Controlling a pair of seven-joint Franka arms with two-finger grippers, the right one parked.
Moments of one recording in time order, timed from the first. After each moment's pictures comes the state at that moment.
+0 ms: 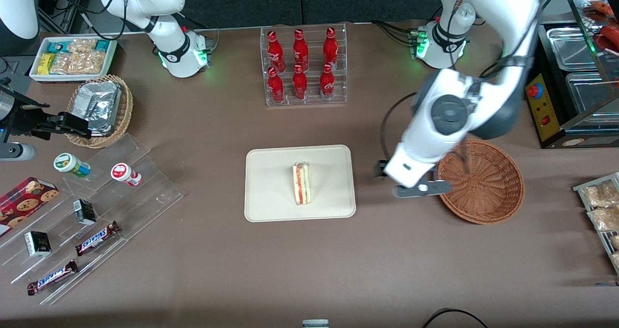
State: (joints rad) arm -0.26 0.31 -0.15 -1.69 0.01 2.00 -0.49
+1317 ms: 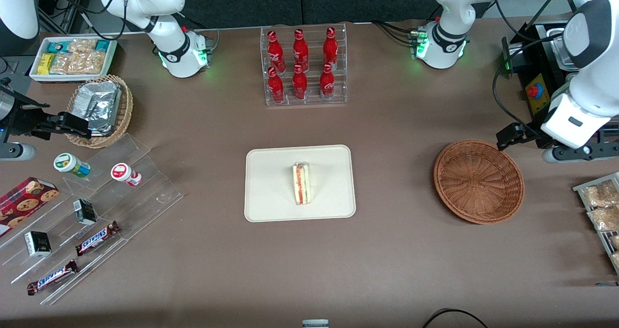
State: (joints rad) arm 0.09 0.00 -0.15 -1.76 -0.01 1.76 -0.13
